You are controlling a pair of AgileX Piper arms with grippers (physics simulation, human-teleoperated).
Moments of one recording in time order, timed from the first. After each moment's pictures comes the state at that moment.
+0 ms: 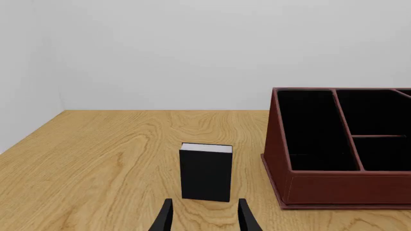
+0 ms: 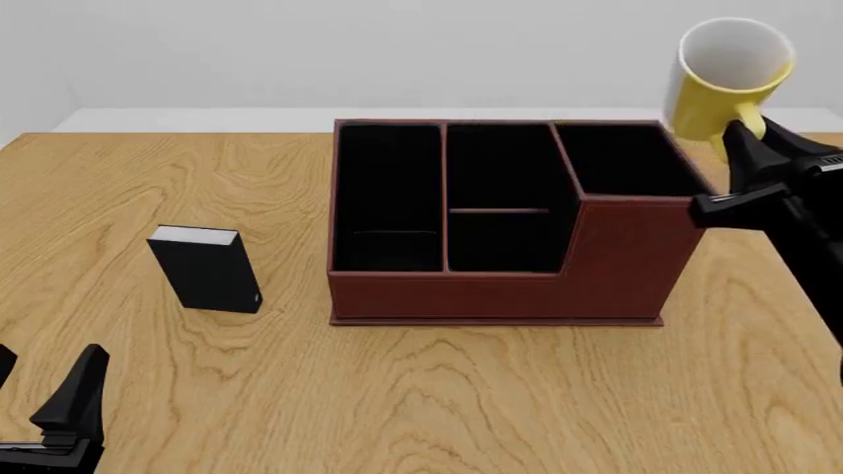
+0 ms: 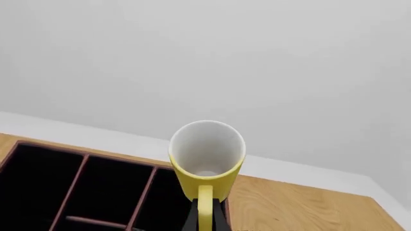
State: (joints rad) left arm 0.00 0.01 0.00 0.00 0.00; right arm 0.06 0.97 -0.51 -0.56 -0.18
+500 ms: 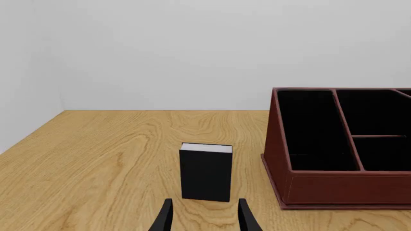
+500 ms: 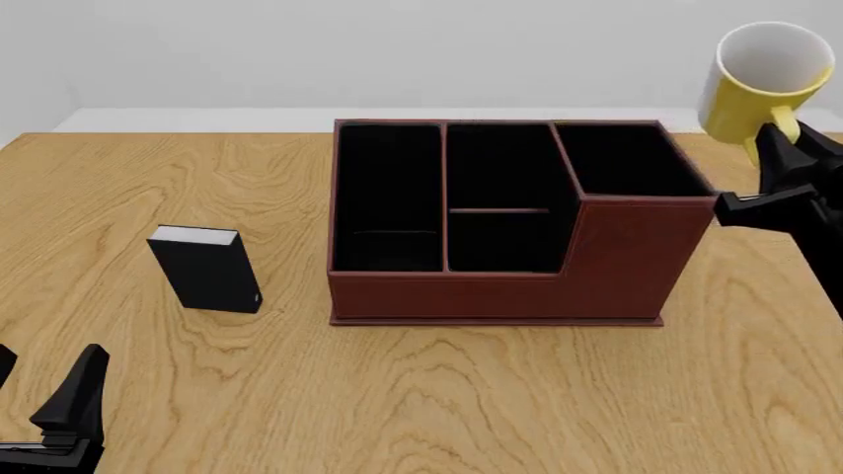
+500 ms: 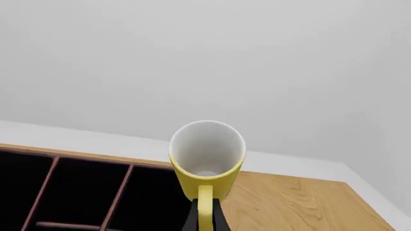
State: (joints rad) left arm 0.00 0.01 0.00 0.00 0.00; right arm -0.03 0.97 -0.50 -0.56 -0.17
